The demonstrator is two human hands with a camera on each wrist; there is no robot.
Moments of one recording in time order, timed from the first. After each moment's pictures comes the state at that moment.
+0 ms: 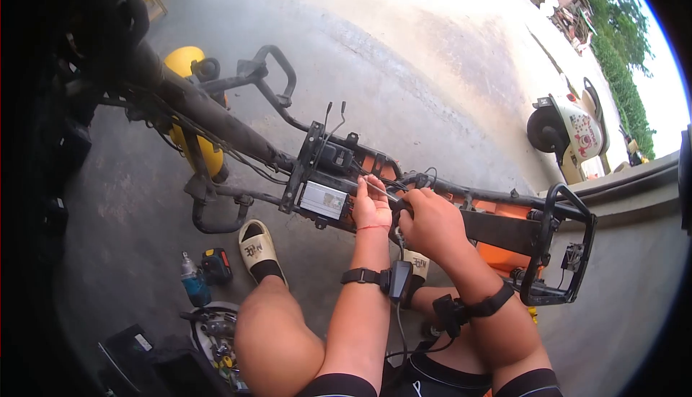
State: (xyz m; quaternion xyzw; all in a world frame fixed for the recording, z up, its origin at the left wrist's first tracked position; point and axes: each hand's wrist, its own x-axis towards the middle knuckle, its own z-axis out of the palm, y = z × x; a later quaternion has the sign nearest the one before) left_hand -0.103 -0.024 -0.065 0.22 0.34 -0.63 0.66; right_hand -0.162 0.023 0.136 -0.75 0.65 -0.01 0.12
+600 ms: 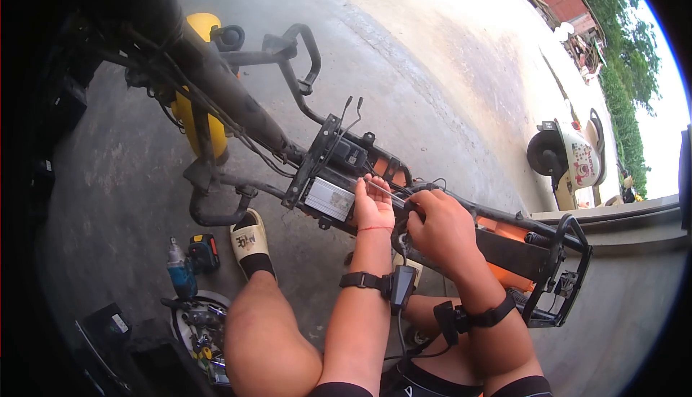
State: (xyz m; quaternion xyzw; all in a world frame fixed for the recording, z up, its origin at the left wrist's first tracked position) left_hand -0.089 -0.034 -0.063 0.22 0.38 -0.61 0.66; right_hand -0.137 0.001 0.143 -0.76 0.65 0.01 0.12
